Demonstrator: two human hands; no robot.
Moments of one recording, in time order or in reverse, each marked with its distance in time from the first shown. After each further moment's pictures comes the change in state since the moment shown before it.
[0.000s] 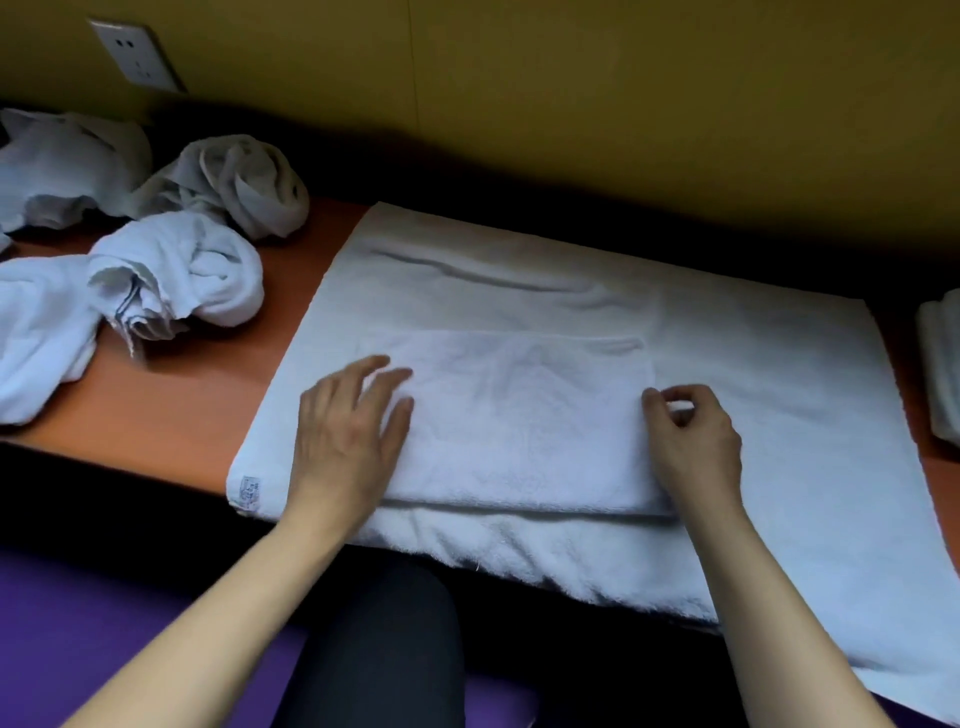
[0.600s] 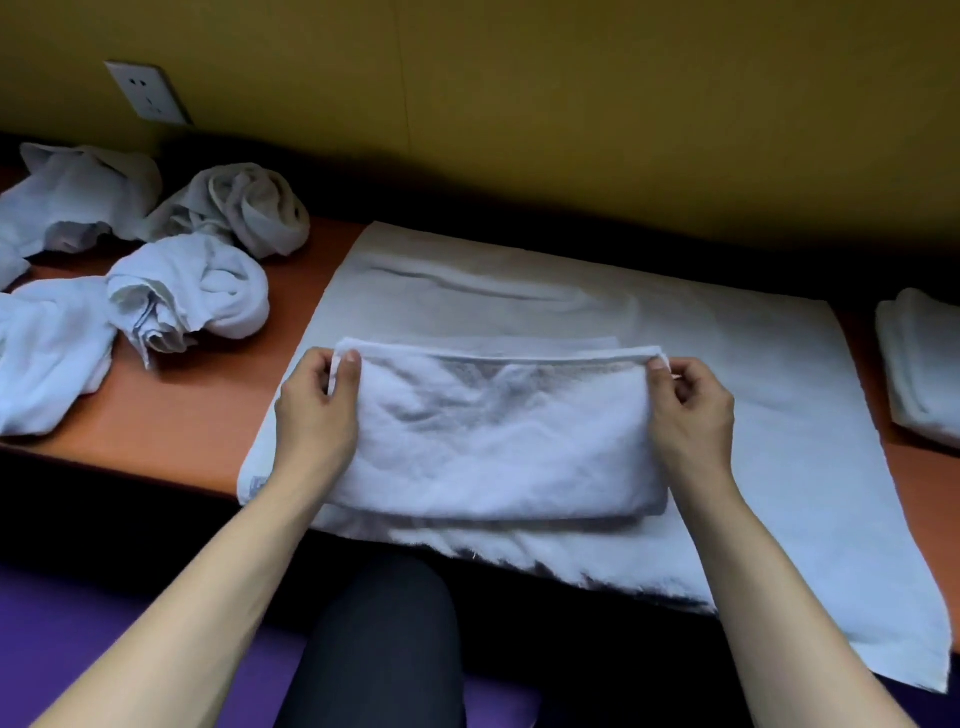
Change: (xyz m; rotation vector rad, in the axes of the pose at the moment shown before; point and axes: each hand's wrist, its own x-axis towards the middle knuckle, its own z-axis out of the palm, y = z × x) left_hand 0.028 0.007 -0.036 -0.530 0.036 -0.557; right_hand -0.003 -0.015 -0.013 0.323 0.093 -0.174
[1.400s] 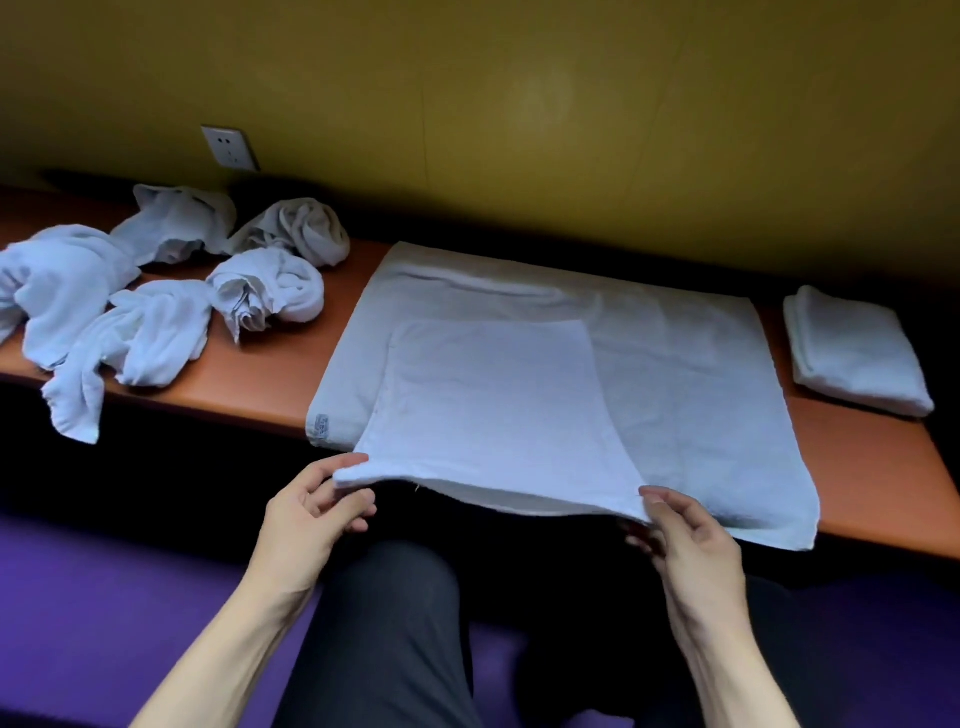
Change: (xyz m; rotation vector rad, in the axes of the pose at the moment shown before) left_hand -0.187 0.001 -0.124 -0.557 -0.313 -0.332; right_hand -0.214 -0.017 -0.126 0.473 -0.069 0.402
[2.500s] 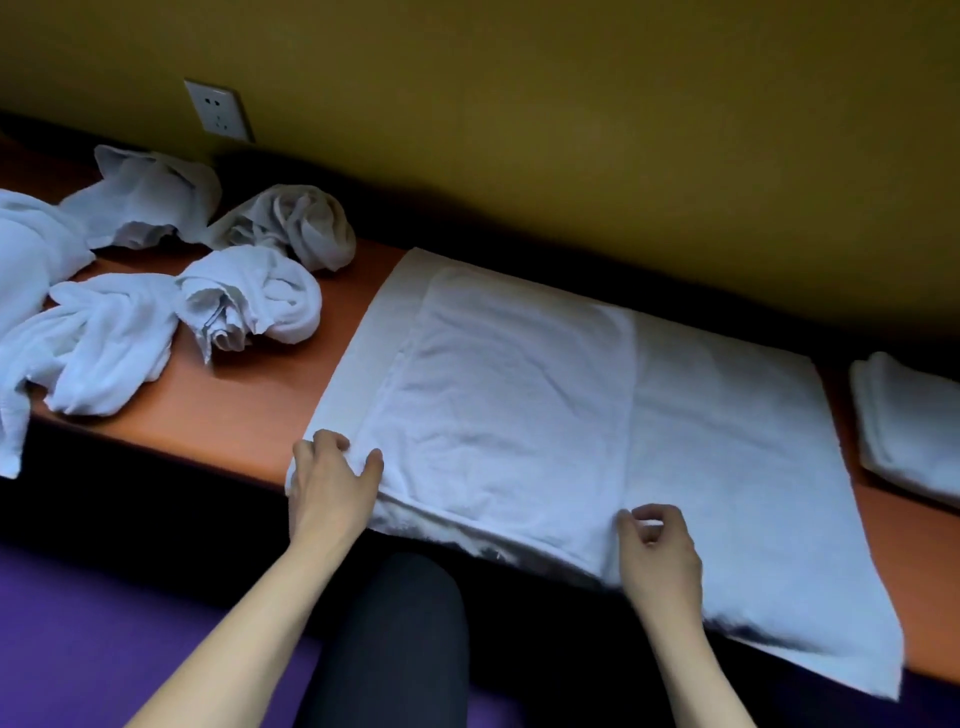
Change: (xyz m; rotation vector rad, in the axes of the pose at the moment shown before) left_hand 0.181 -0.033 0.013 0.881 0.345 -0.026; right_hand 0.114 0.030 0.094 -0.807 0.126 -0.027
